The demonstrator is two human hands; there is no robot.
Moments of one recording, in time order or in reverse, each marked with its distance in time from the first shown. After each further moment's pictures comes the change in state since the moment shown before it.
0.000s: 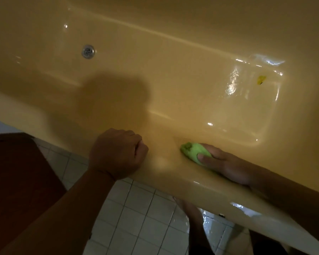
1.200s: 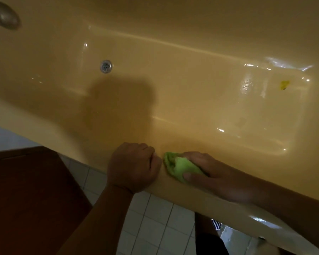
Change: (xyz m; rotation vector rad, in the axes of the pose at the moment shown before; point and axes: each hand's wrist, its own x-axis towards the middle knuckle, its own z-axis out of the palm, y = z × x) left_hand 0.000 -0.042 -0.002 -0.015 0.077 -0.013; right_hand 0.036 -0.084 0.052 -0.110 -0.085 -0.254
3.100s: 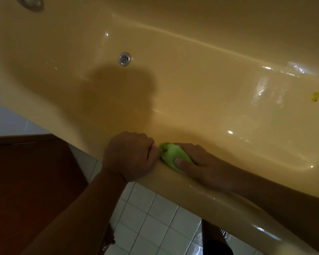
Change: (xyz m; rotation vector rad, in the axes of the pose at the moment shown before) left_hand 0.010 -0.069 -0.014 0.008 -0.020 -0.003; right_hand 0.090 -0.027 0.017 -0.062 0.002 -0.027
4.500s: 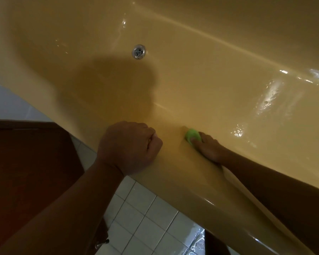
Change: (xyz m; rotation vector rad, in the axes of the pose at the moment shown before) left_hand 0.003 -0.035 -0.003 -0.044 0.053 -0.109; right_hand 0.124 0.107 -0.007 -0.200 0.084 0.426
